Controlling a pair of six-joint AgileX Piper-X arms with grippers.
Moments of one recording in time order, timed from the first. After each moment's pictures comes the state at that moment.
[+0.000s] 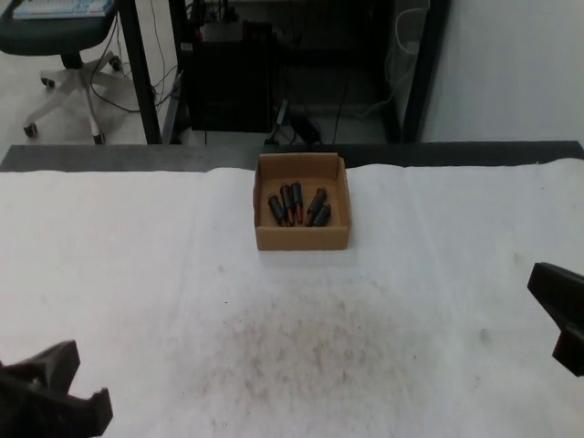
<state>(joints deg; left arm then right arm) -20.9 17.3 -13.5 30.9 -10.7 -18.0 12.0 23.8 -16.8 15.0 -11.0 15.5</state>
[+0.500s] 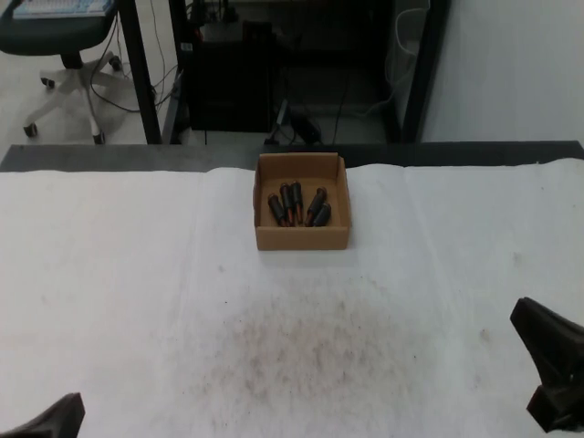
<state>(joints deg) -20.9 1.7 -1.0 29.5 -10.7 -18.0 12.0 23.8 0.1 -11.4 -10.9 15.5</state>
